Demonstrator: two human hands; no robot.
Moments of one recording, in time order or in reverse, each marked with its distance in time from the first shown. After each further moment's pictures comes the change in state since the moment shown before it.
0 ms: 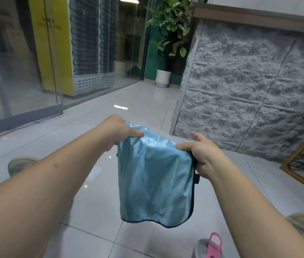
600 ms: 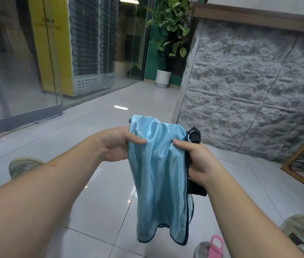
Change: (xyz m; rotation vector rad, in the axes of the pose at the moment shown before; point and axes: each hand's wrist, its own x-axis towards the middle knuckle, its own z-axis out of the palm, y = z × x) left_hand -0.002 -0.019 0.013 -0.606 -0.631 0.086; right_hand -0.001 0.016 0.009 0.275 -0.231 0.003
